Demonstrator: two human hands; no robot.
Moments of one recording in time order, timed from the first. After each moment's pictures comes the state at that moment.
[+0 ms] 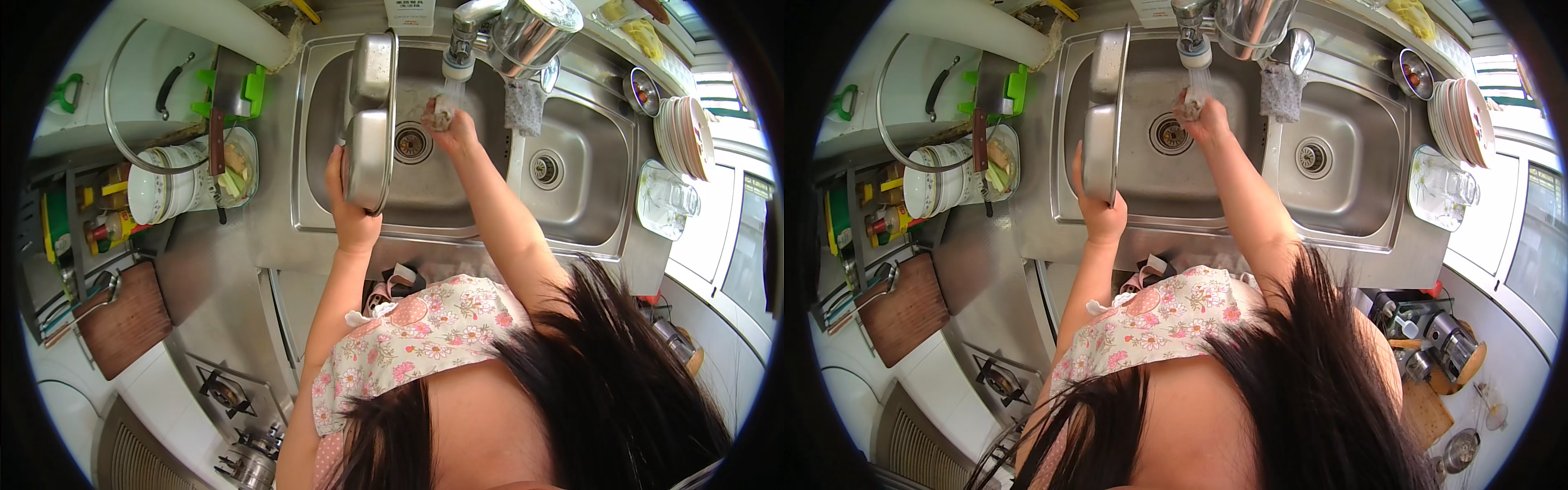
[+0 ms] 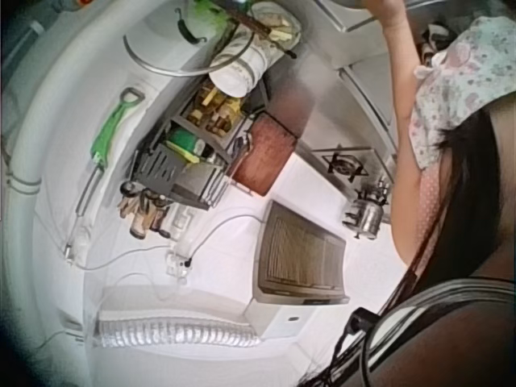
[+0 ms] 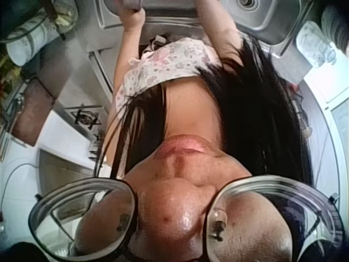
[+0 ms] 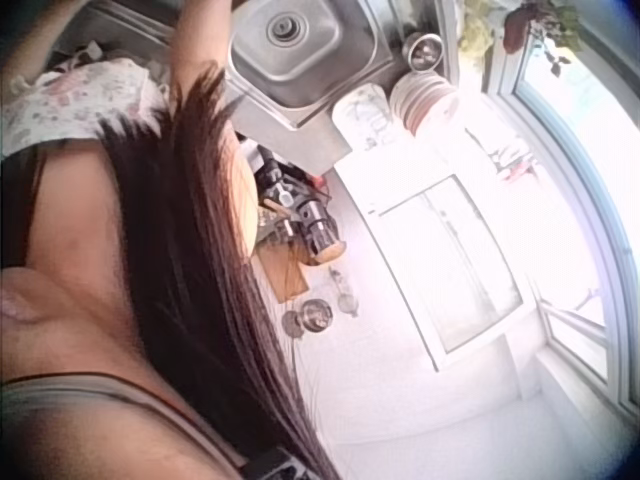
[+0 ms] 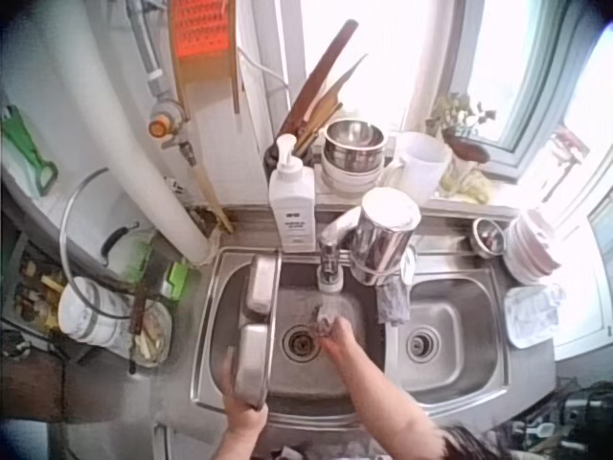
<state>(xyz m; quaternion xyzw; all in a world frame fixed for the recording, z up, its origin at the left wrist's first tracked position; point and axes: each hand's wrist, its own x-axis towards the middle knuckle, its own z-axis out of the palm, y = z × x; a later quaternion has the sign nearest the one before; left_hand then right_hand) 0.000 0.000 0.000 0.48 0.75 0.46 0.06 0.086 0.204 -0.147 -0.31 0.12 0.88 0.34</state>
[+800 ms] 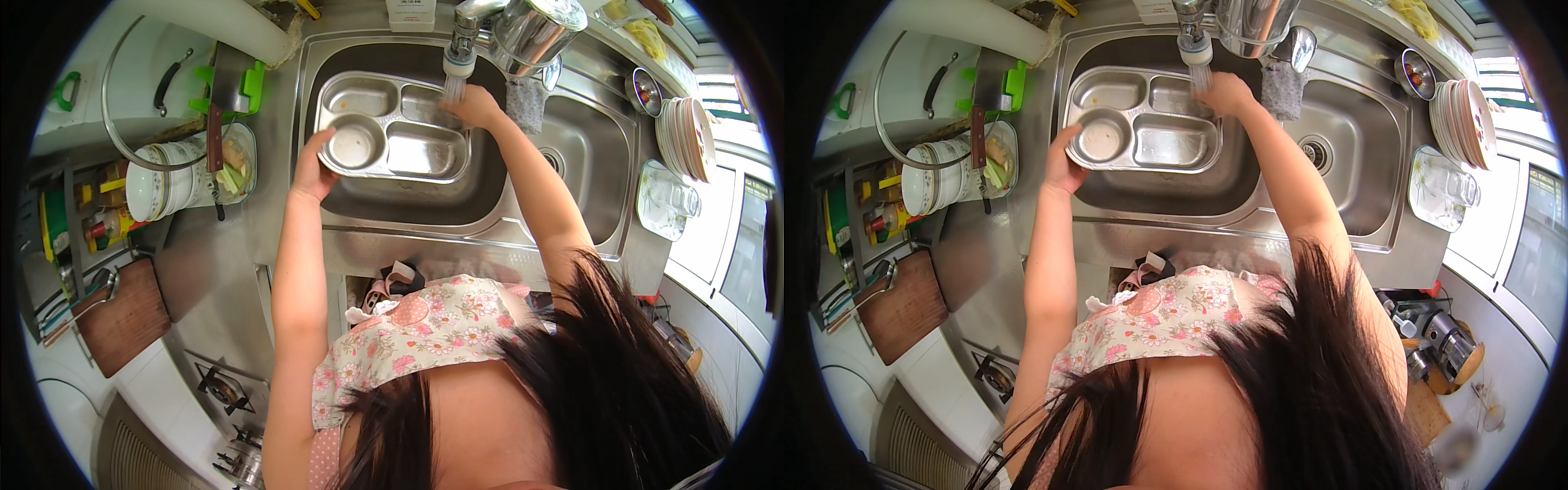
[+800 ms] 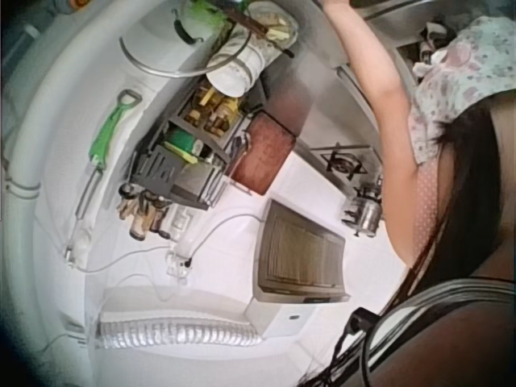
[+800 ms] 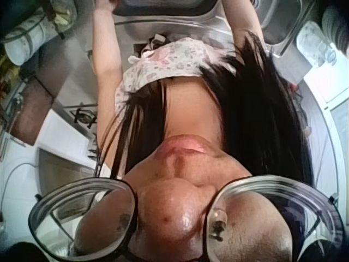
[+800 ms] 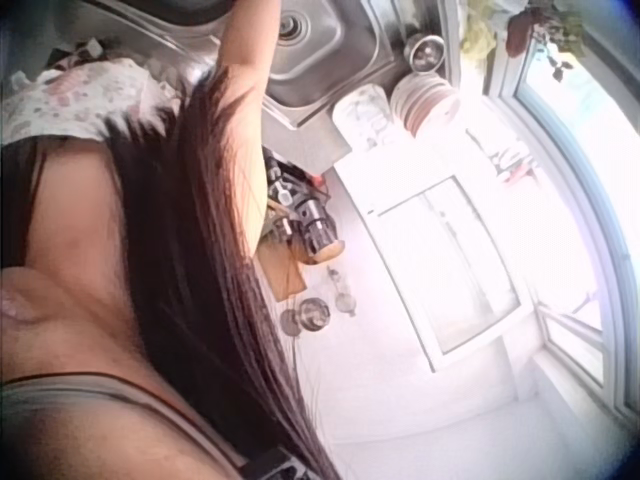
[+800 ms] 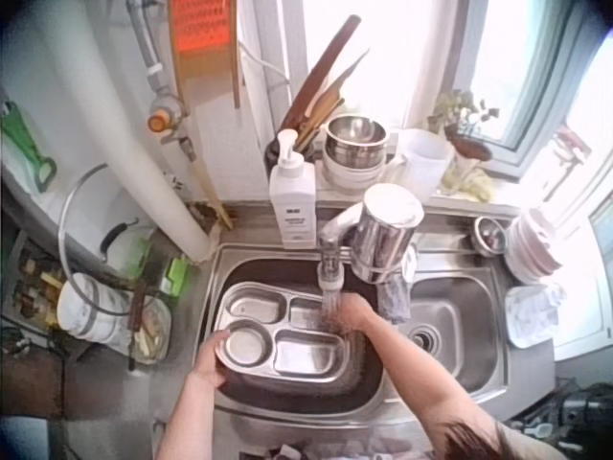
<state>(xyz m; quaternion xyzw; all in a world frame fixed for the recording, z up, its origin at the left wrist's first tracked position) -0.098 0.031 -0.022 -0.02 0.54 0.61 0.58 0.117 0.263 -0.095 -0.40 -0.84 0.35 -0.05</state>
